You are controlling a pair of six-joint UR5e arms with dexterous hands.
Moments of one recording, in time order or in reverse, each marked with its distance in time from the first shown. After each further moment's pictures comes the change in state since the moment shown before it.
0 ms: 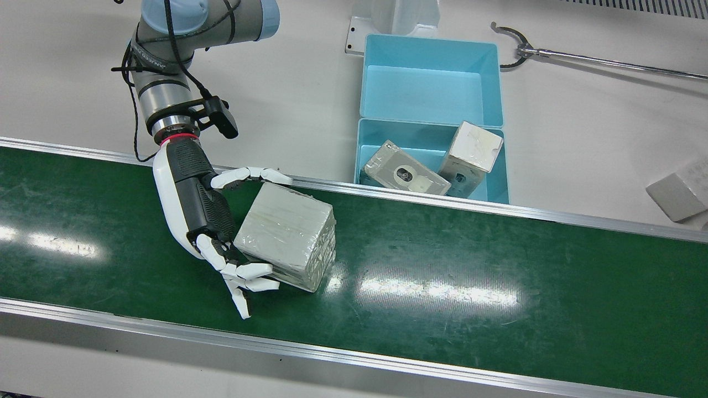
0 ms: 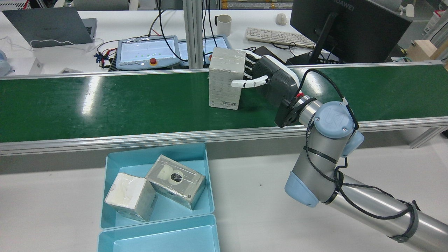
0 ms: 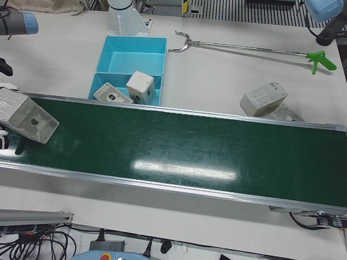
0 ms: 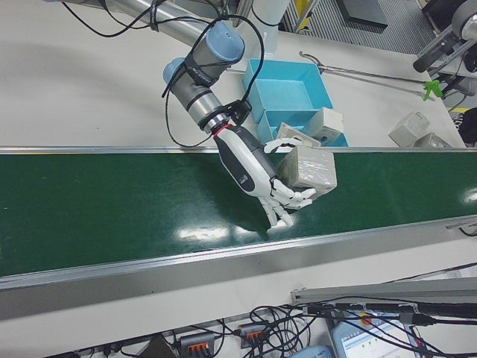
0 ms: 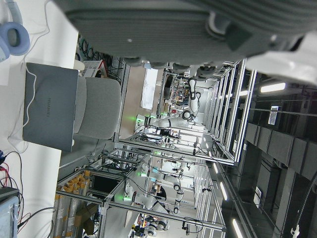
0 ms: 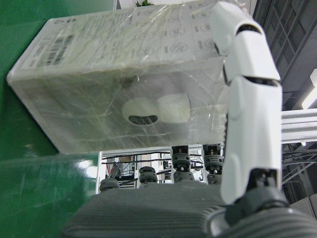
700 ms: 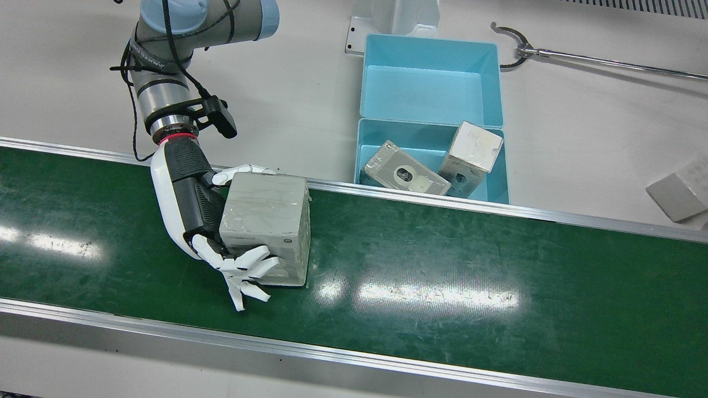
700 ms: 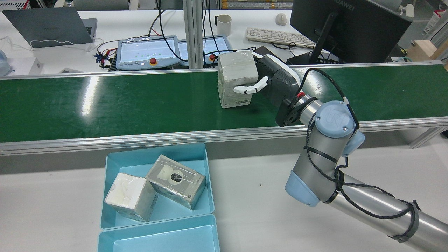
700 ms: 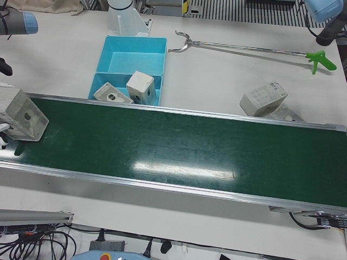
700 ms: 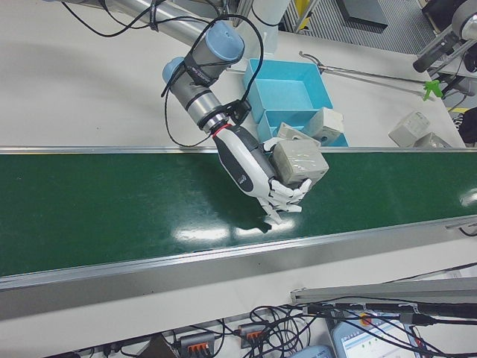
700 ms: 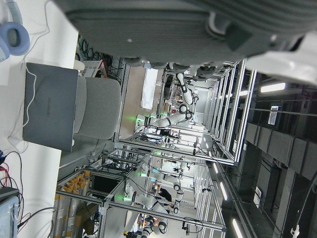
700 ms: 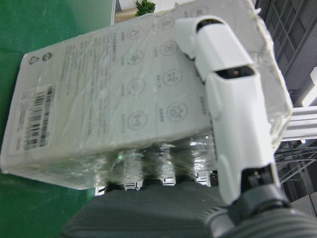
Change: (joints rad) left arm 0.000 0.000 0.000 0.000 0.000 0.000; right arm 0.003 -0.001 0.002 -0.008 0.001 0.007
